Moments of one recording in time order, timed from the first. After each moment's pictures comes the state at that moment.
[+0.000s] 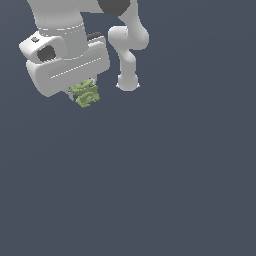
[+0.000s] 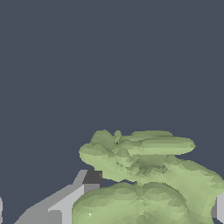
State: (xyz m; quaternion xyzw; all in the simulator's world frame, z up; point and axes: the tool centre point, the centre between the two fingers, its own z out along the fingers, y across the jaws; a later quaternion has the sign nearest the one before) arm -0.021 -0.133 0.373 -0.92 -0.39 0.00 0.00
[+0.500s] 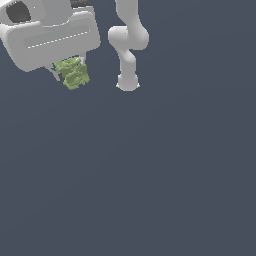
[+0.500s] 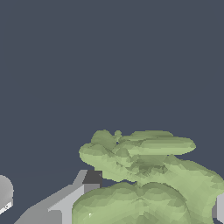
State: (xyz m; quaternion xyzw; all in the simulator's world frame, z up) arm -0.030 -0.153 0.429 -0.92 -0.39 0.00 0.00
